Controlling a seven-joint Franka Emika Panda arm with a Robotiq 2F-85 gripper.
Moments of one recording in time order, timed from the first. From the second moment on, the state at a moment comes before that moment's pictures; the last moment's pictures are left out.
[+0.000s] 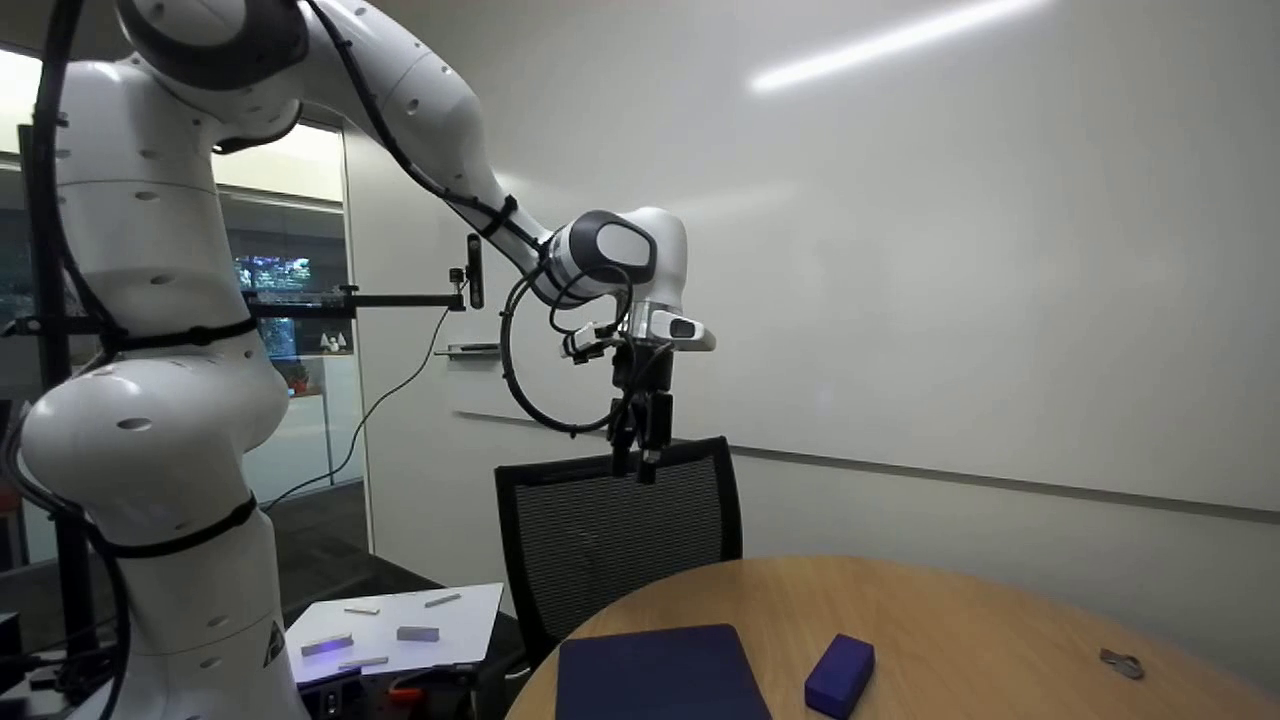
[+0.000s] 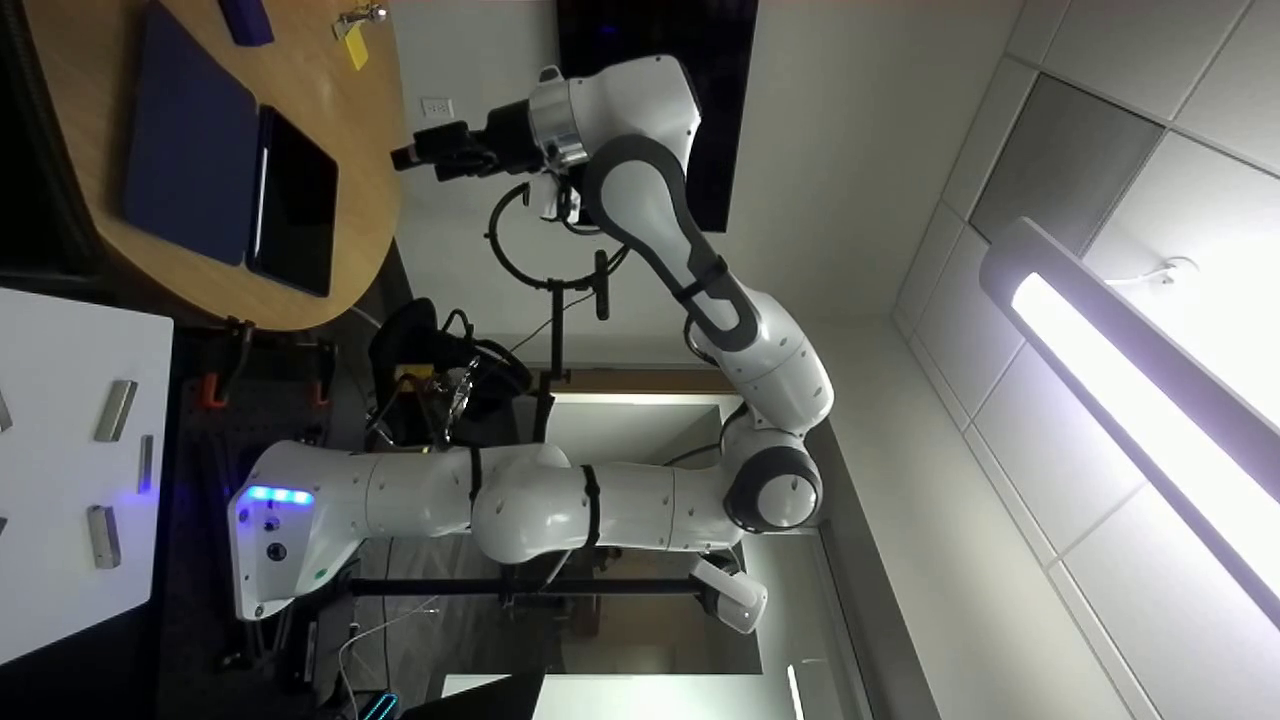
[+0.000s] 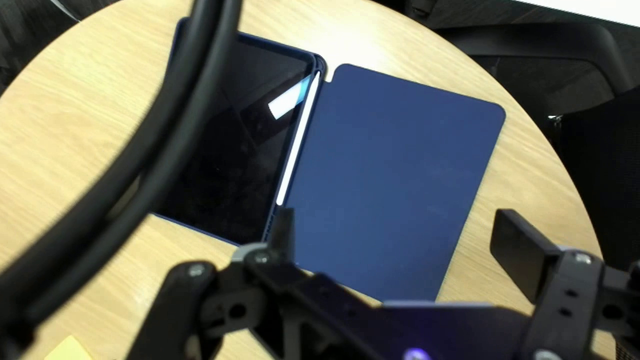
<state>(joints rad) 0.14 -0.09 0.18 -2.32 -0.16 2.00 0.15</state>
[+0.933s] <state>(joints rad) 0.27 0.24 0.21 -2.14 -0.20 2.05 0.67</state>
